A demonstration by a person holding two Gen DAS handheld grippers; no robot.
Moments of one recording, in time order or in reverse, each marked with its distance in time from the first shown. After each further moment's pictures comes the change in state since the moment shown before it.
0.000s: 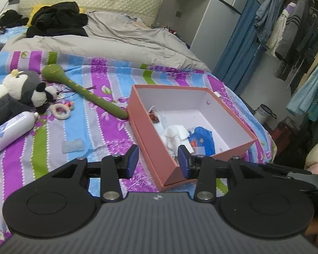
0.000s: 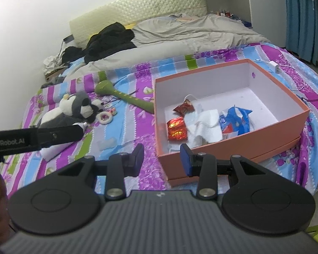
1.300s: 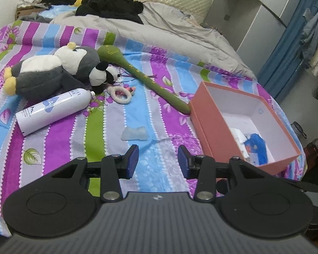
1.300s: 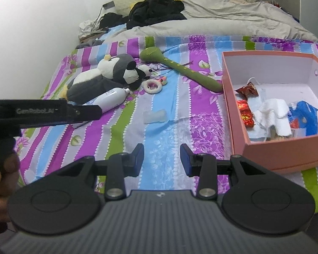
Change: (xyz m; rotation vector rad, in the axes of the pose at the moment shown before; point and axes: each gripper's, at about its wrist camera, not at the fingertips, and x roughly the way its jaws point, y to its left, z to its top) left arm 0.010 0.118 -0.009 -0.169 0.030 0.186; right arm 0.063 0.092 -0.022 -0.163 0.138 0.167
